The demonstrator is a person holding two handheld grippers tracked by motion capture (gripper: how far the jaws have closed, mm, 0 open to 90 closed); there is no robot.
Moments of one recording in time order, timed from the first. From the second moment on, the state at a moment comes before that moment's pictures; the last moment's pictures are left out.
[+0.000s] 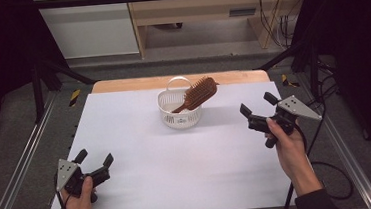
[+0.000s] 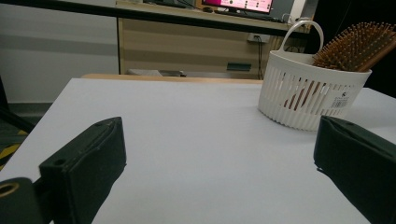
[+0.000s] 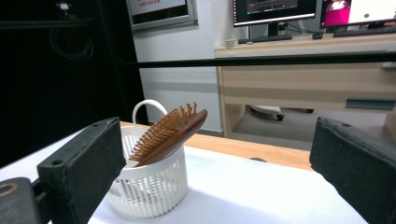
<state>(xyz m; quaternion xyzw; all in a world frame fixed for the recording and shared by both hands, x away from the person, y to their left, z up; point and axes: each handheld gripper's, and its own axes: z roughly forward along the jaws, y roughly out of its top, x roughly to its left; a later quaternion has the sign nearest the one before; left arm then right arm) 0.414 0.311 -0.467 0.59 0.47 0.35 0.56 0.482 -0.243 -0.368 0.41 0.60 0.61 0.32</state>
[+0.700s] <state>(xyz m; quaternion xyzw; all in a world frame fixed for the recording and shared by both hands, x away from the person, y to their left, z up) 0.409 0.312 -0.465 0.61 0.46 0.34 0.55 0.455 -0.269 -0.395 0.41 0.61 0.58 0.35</state>
